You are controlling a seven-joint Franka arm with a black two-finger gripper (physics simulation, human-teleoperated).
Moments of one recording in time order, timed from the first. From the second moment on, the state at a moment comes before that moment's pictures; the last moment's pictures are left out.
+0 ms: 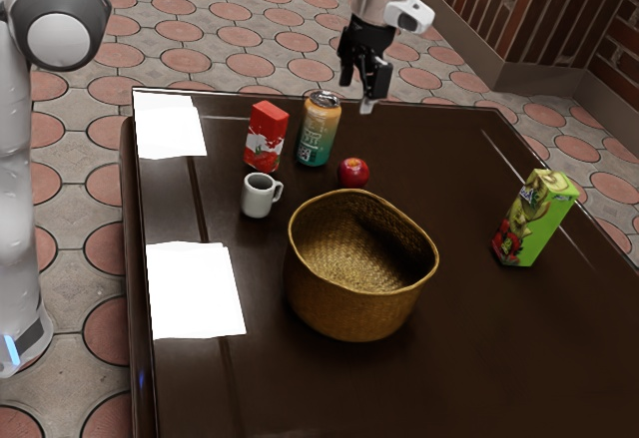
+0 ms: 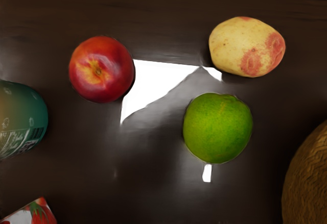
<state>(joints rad) 0.12 0.05 -0.01 -1.44 0.00 1.52 -0.01</state>
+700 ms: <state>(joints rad) 0.12 0.24 0.01 -1.26 0.08 1.55 0.31</state>
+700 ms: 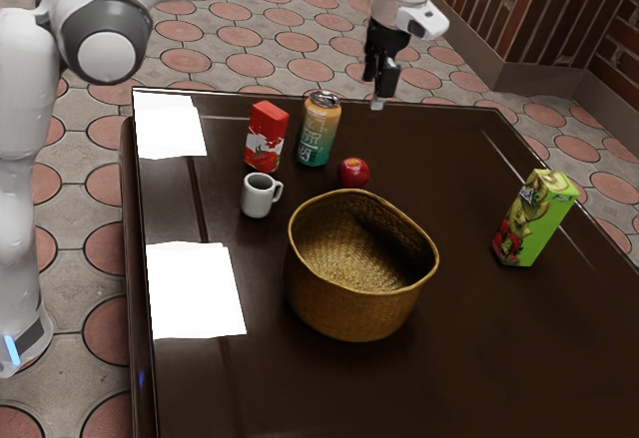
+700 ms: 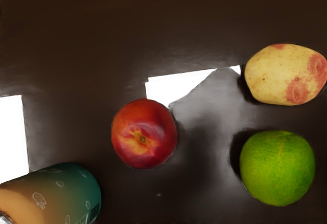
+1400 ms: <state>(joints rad) 0.17 0.40 0.02 -1.33 0.04 1.62 0.72</state>
